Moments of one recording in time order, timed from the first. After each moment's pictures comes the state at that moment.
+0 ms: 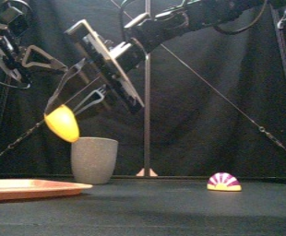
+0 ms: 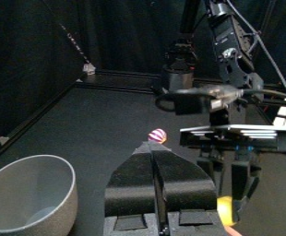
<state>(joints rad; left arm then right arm) 0.17 -0.96 1.31 -0.03 -0.30 0.01 0.12 0.42 0.04 -0.70 0.27 1.51</state>
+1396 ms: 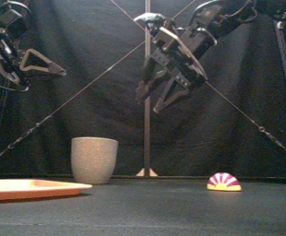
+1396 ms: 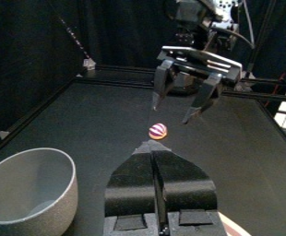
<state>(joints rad) 0.17 -0.96 1.33 -0.02 -0.30 0.01 0.19 0.00 0.46 -1.12 0.60 1.53</state>
